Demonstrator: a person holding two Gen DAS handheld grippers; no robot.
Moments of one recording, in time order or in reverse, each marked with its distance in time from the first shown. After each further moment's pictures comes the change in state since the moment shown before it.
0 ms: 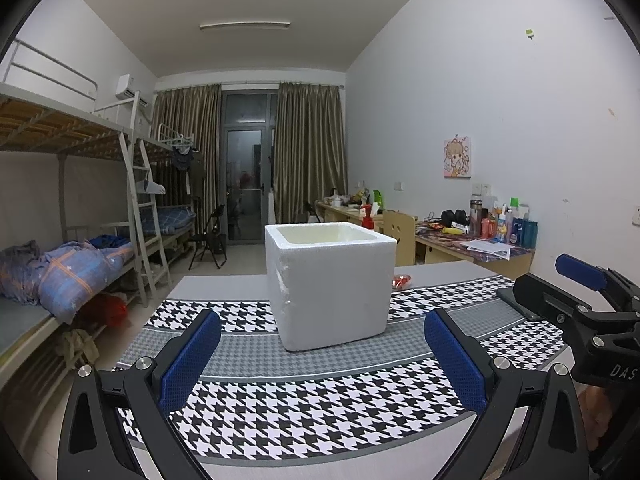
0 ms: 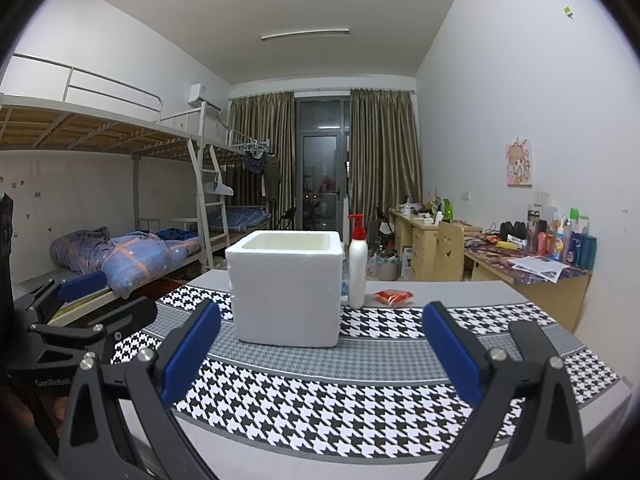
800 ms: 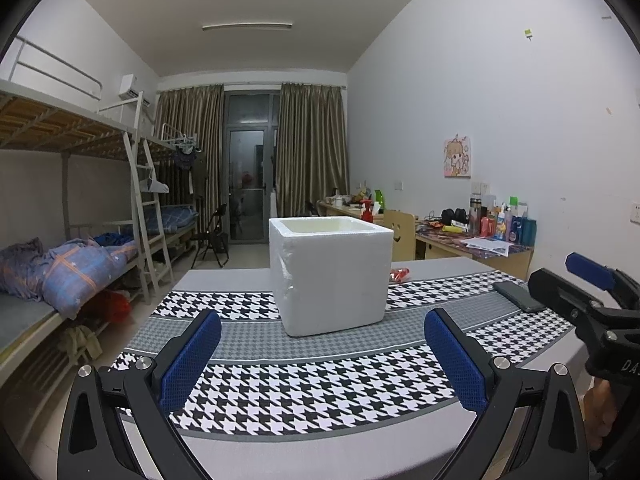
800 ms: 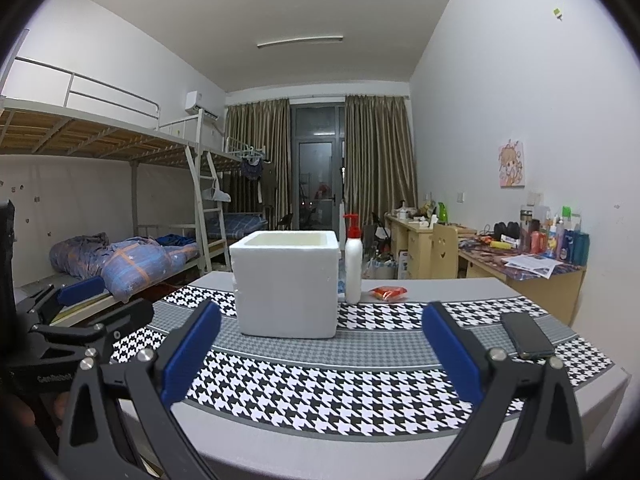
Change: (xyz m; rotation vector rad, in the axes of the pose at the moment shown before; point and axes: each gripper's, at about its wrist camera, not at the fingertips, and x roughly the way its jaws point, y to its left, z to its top) left arm -0.023 0.003 -0.014 -0.002 -0.002 0.006; right arm -0.027 0.002 -0.012 0.008 -0.030 -0.017
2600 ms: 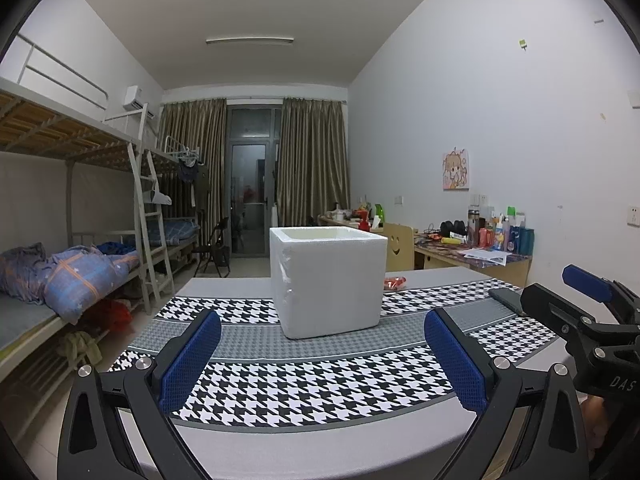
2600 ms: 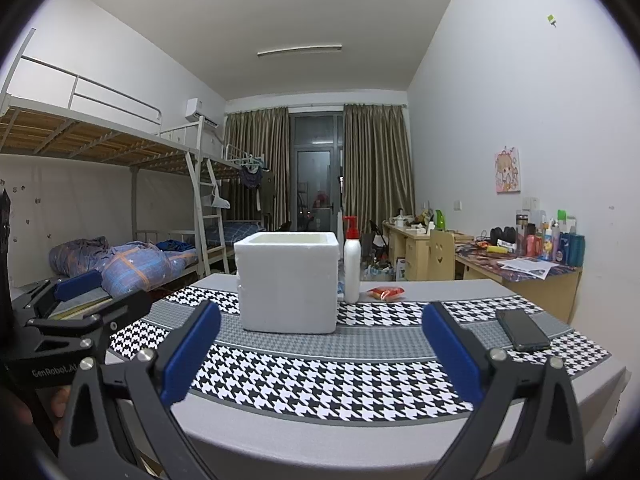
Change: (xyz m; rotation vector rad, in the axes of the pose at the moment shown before) left arm -0.018 -0.004 -0.015 -0.002 -0.062 0.005; right arm -0.013 0.005 -0.013 -0.001 -0.033 -0.011
